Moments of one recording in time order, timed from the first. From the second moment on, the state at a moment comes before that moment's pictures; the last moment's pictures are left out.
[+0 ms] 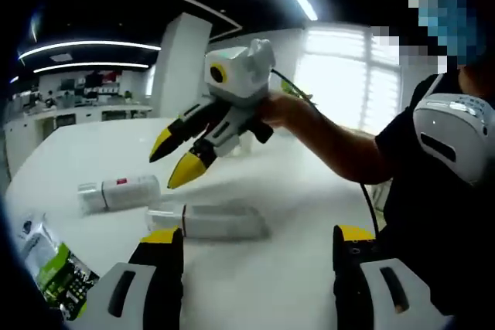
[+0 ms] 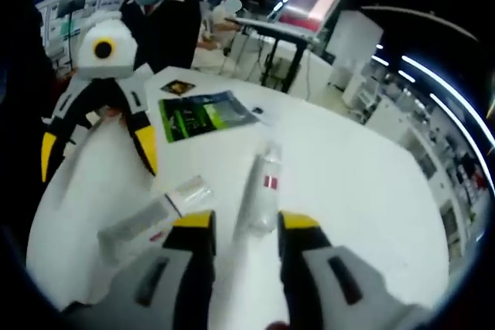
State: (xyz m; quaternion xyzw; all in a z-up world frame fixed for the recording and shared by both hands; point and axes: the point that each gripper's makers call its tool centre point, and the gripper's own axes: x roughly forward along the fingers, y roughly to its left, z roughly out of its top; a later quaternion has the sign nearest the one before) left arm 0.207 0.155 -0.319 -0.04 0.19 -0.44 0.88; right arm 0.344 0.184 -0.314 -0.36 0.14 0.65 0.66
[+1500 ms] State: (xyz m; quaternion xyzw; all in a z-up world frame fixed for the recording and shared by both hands) left arm 0.223 0.144 -0.308 -0.09 0.17 -0.46 0.87; right arm 0.360 0.202 -0.344 -0.35 0.15 0.63 0.68
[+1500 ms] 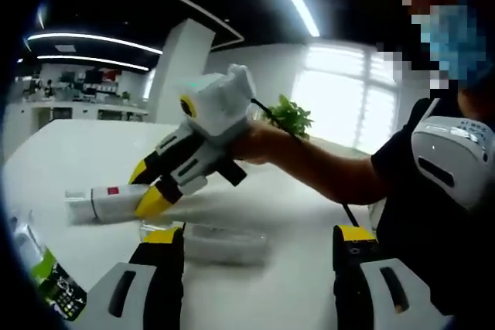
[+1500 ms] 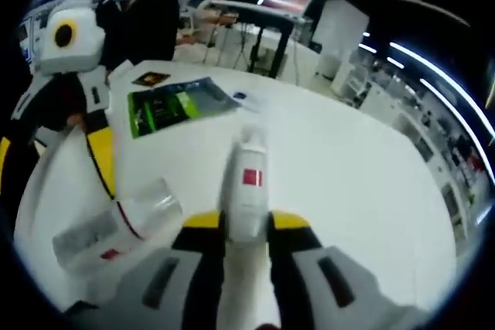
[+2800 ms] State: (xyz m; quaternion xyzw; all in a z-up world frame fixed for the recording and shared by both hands) left arm 0.270 0.194 -0.256 -0.33 0.07 -0.36 0.87; right arm 0.309 0.192 -0.250 -0.36 -0.02 0.62 0.70
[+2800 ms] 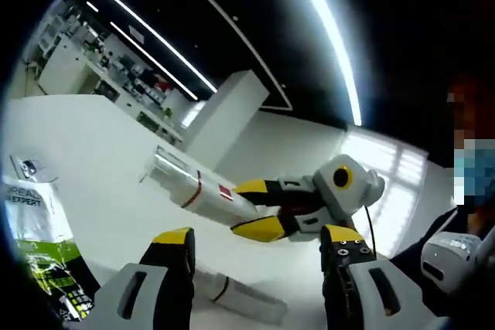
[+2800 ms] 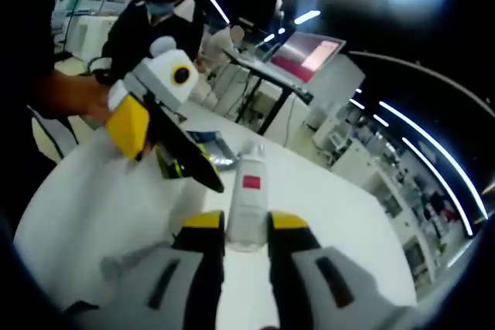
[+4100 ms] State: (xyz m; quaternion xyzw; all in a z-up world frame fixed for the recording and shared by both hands) left arm 0.277 0.162 -0.179 -0.44 -0.03 -0.35 0.83; right arm 0.270 0.135 -0.193 -0.31 -0.12 0.58 0.75
